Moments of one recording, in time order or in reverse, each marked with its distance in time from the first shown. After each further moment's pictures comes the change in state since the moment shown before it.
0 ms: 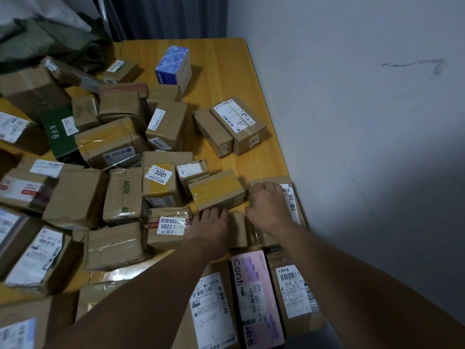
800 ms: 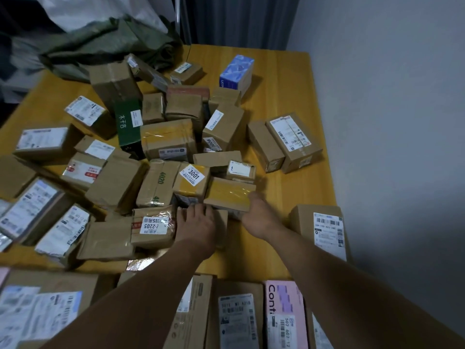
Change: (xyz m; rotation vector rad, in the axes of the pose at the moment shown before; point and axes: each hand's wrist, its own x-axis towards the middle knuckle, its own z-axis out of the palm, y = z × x) left_hand -0.026 -0.102 0.002 -0.111 0.129 -0.338; right_hand 0.043 -0.094 0.047 0.250 -0.361 -0.005
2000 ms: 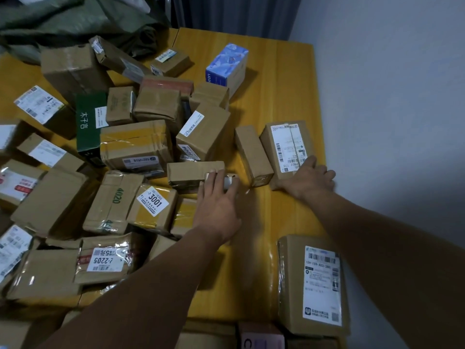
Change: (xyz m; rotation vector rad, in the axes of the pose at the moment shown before) left_hand 0.121 0.077 -0.031 -0.261 0.225 0.048; right_hand 0.150 0.056 -0.139 -0.350 0.343 0.329
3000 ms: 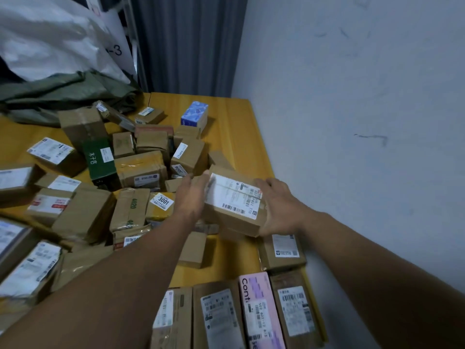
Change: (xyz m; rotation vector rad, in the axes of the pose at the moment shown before) left_hand -0.116 -0.011 -0.124 -1.228 0.005 -0.319; right_hand -0.255 0.047 -0.083 -0.095 -0.047 -0.613
